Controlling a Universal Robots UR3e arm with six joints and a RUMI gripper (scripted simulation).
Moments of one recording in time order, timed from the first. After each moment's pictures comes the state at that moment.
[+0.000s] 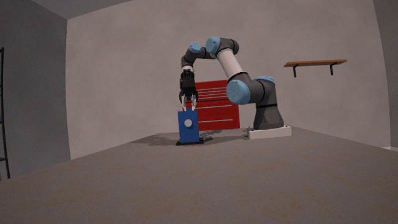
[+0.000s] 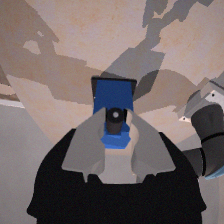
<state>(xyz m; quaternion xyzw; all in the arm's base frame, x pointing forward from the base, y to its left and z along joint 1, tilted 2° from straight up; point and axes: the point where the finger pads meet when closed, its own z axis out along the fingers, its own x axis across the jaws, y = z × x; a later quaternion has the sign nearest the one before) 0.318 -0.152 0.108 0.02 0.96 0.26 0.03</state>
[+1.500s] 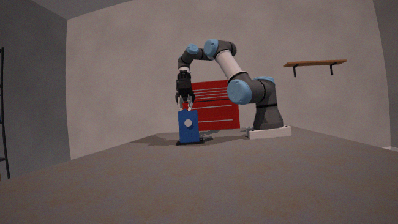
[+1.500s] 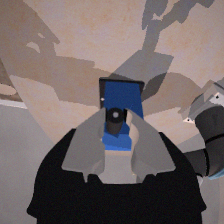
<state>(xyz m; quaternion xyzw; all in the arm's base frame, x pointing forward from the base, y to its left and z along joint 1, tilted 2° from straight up) 0.336 -0.153 0.104 0.02 0.96 0.26 0.03</state>
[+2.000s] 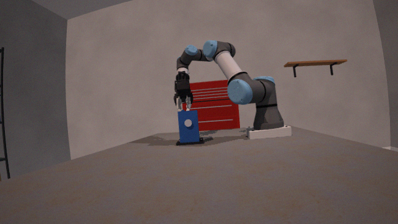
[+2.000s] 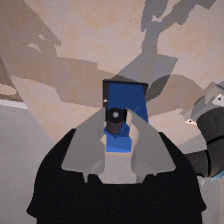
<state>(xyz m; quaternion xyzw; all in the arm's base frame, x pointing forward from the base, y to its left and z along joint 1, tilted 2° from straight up) 0.345 -0.153 0.100 0.02 0.96 0.26 0.03</state>
